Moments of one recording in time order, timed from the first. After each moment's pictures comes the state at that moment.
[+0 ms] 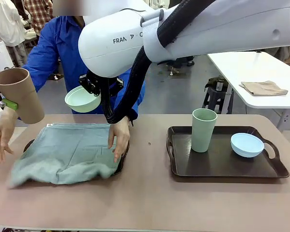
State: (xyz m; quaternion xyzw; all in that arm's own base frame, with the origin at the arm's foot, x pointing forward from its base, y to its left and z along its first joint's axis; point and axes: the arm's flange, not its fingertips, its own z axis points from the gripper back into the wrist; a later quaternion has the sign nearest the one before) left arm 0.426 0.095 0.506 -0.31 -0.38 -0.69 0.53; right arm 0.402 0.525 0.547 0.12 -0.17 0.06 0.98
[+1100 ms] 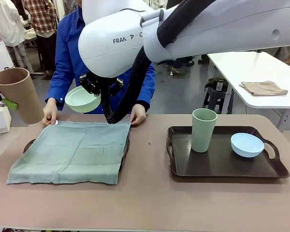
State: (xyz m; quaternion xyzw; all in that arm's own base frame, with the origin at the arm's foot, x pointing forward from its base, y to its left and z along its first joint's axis) left arm 0.426 0.095 0.506 -0.31 -0.38 -0.69 0.53; right arm 0.402 0.525 0.546 0.12 -0.17 0.06 0.98
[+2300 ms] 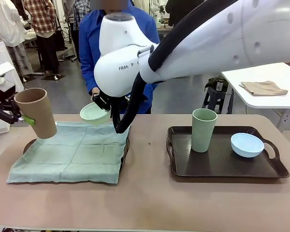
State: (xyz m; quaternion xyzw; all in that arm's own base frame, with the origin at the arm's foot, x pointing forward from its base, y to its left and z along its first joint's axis) left arm 0.464 0.081 0.419 -0.36 -0.35 -0.68 0.54; right arm 0.473 0.520 0.451 0.12 -0.13 0.05 0.98
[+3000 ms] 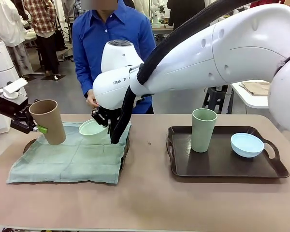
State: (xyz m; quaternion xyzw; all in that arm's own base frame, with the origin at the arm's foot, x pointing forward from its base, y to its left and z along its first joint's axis) left arm 0.488 0.081 0.362 -0.34 -0.37 -0.66 0.55; right arm 0.484 0.535 0.390 0.13 -0.07 0.07 0.99
